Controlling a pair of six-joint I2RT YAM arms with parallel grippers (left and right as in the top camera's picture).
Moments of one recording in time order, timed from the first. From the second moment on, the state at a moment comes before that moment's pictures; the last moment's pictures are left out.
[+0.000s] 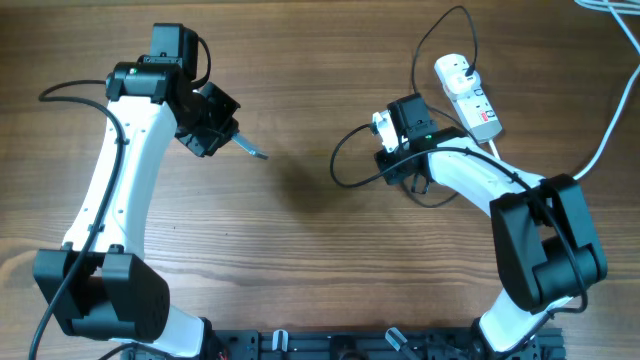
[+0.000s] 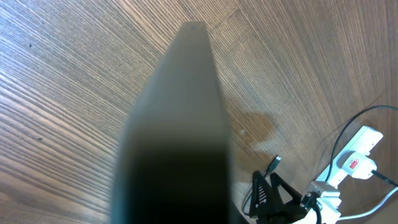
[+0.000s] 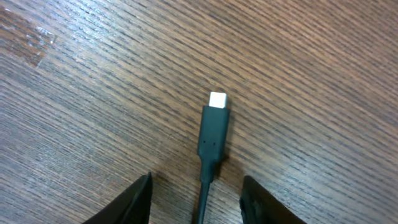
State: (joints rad) left arm -0.08 1.70 1.55 -1.17 0.24 -0.94; right arm 0.36 1.87 1.04 -0.42 -0.02 -0.15
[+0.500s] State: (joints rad) left arm -0.08 1.70 1.55 -1.17 0.24 -0.94; right arm 0.37 1.86 1.02 -0.35 -0.01 -0.16
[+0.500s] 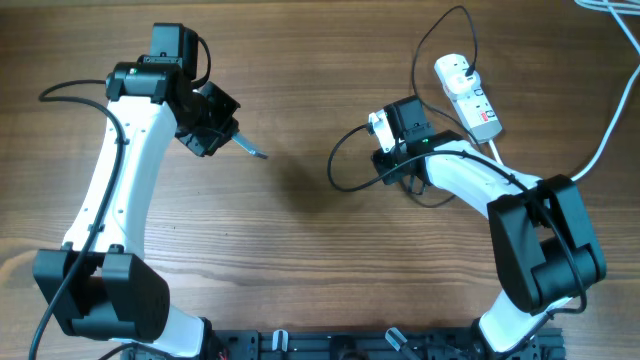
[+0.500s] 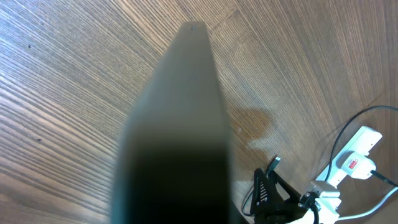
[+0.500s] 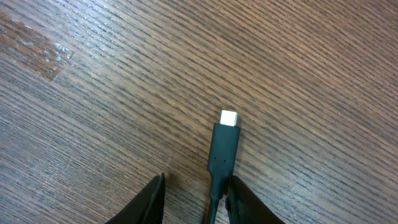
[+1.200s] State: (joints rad) left arm -0.08 1.70 1.55 -1.17 0.24 -0.94; right arm 0.32 1.87 1.02 -0.34 -0.05 -0.17
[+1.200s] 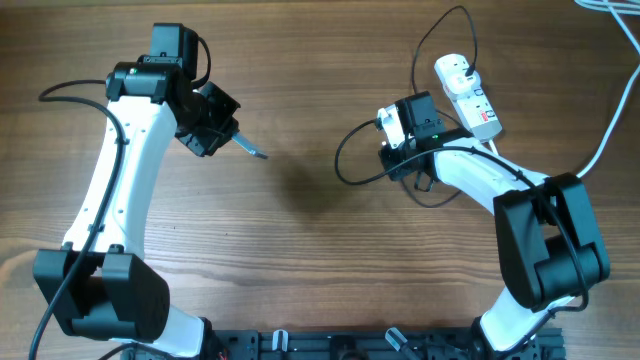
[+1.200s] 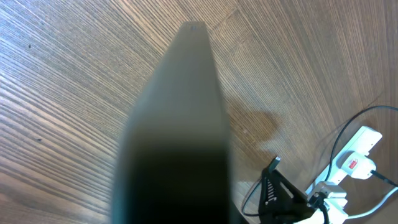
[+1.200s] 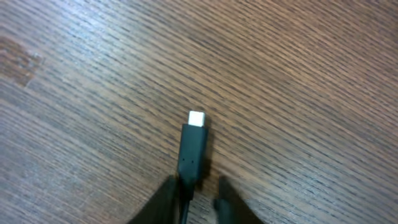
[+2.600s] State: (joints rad) left arm -0.08 1.70 1.55 -0.98 0.62 -0.70; right arm 0.31 1.75 0.94 -0.58 -0.11 -0.12
